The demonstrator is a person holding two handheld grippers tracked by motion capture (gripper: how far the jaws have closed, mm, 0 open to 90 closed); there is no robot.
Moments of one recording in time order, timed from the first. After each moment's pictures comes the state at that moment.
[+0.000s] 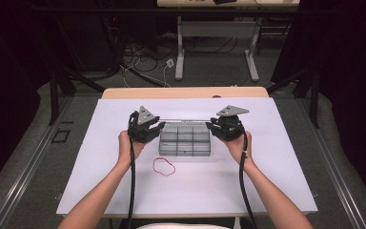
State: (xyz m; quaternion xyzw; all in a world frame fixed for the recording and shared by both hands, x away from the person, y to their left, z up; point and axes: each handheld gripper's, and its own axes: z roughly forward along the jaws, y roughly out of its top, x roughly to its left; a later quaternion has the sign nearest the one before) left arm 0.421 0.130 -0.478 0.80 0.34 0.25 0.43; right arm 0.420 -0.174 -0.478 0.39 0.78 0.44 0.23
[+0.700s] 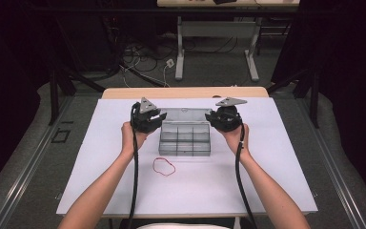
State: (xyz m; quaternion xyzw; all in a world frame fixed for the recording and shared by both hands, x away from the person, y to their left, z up) left arm 0.450 0.125 -0.475 0.79 0.35 0.24 0.43; right arm 0.450 -0.171 -0.475 0.41 0.76 0.44 0.23
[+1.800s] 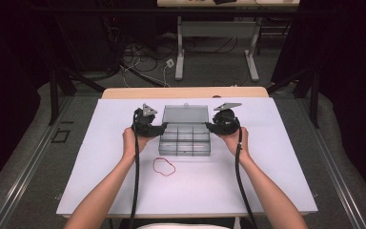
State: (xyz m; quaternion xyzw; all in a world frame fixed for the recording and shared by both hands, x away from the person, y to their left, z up) left arm 0.452 0.129 -0.509 0.81 0.39 0.22 0.37; right arm 0.459 -0.175 -0.507 0.43 0.79 0.38 0.20
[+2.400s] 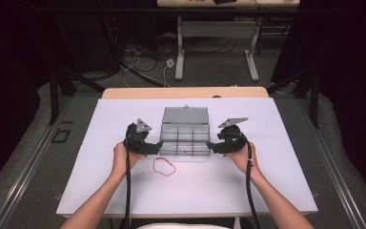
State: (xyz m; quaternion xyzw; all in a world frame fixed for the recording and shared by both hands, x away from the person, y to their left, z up) left arm 0.404 0.149 -0.516 0.83 0.38 0.19 0.35; right arm 0.404 -0.187 -0.511 0.40 0.82 0.38 0.14
